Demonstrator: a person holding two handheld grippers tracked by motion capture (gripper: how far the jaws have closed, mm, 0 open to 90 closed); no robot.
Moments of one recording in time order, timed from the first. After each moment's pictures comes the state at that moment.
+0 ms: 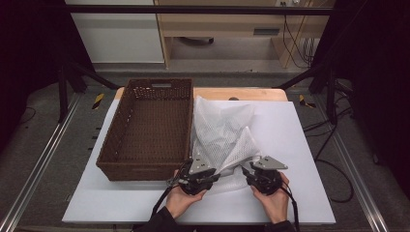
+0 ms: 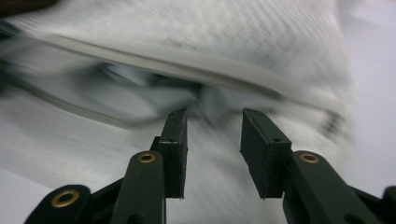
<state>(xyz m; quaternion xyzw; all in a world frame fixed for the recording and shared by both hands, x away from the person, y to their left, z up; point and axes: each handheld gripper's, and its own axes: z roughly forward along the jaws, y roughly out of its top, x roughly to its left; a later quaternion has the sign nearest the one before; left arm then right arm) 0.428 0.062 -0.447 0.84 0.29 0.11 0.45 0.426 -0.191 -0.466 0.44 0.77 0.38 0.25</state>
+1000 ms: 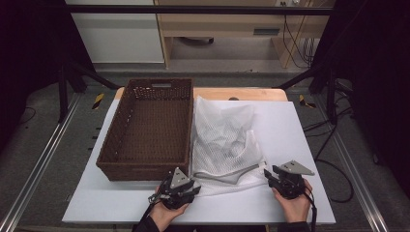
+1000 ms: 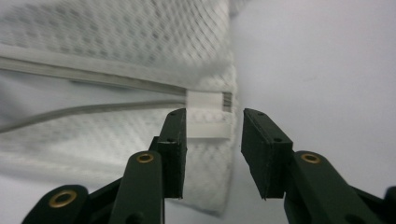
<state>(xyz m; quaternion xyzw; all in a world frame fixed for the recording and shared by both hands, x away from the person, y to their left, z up) 0.404 0.109 -0.486 0.83 0.37 0.13 0.40 0.415 -0.251 -0.475 0.50 0.73 0.37 0.26</state>
